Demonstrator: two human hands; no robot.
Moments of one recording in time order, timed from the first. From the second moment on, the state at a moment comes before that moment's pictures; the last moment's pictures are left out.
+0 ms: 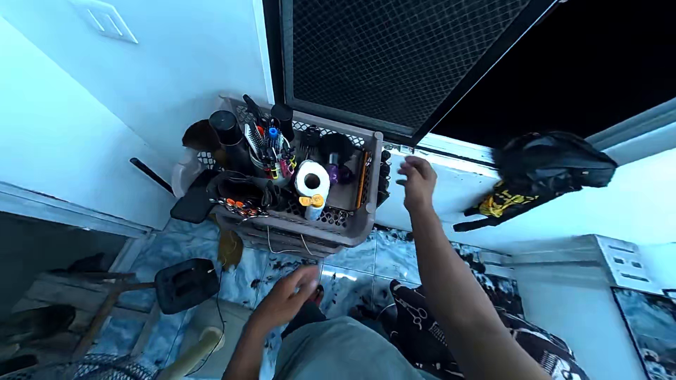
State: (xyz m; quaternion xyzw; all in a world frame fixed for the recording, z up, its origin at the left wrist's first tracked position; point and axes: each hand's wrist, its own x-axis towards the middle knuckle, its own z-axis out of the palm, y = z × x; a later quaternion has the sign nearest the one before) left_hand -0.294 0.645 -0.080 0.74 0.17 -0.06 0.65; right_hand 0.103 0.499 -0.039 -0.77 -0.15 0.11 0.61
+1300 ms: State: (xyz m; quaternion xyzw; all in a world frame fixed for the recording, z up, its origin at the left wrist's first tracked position) left_hand -0.239 0.763 0.057 0.86 0.44 0.09 0.24; right_hand 0.152 0.524 0.079 -0.80 -0.36 0.30 0.38
